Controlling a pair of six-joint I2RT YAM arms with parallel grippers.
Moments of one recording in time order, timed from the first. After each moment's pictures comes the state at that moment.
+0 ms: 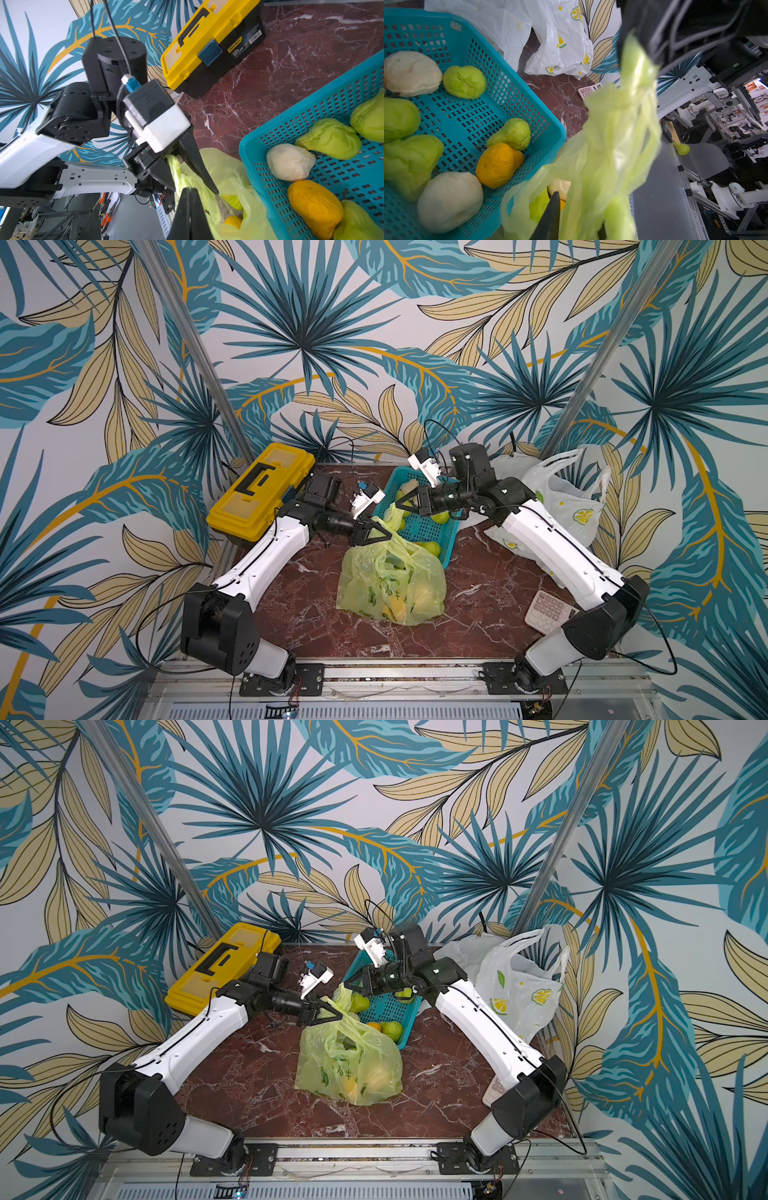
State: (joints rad) left arm -0.32 1.47 1.25 -0.66 1.08 0.21; right arm 0.54 1.55 1.64 -0.68 -0.65 0.38
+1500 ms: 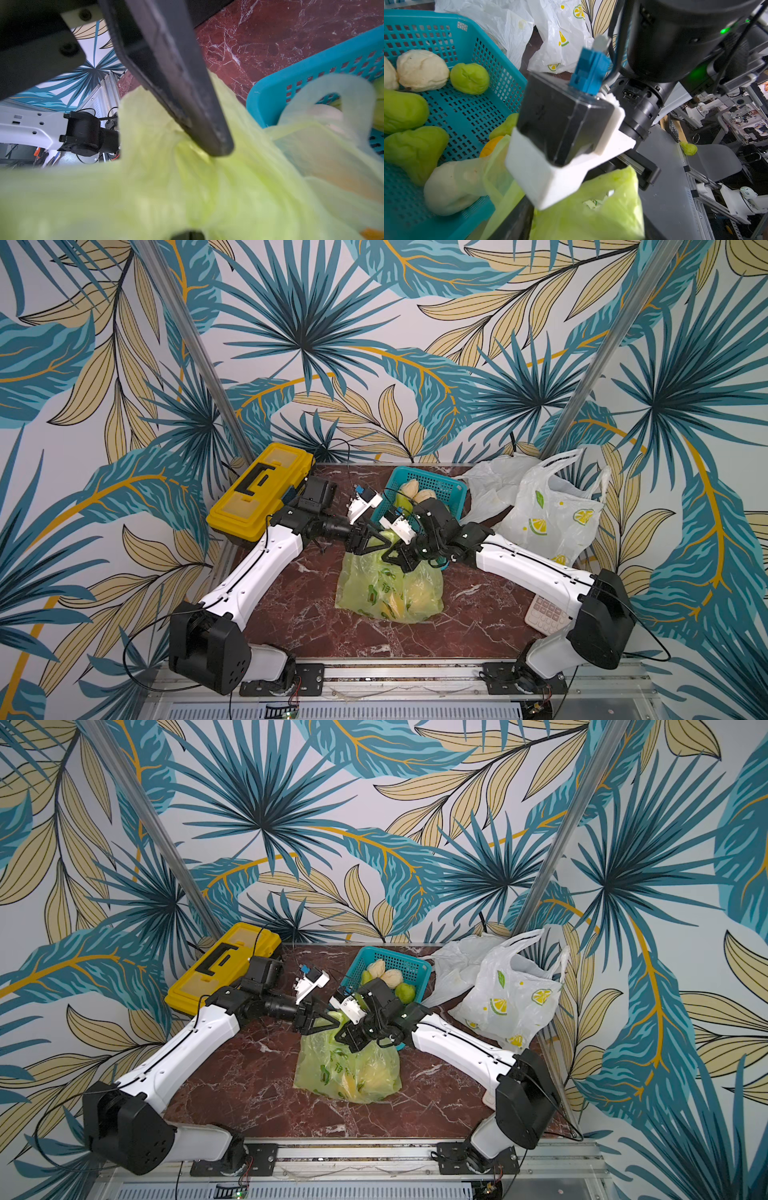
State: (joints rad) left arm -0.33 1.38 1.21 -0.68 1.03 0.20; right arm 0.75 1.54 1.22 -0.46 -0.48 0.16
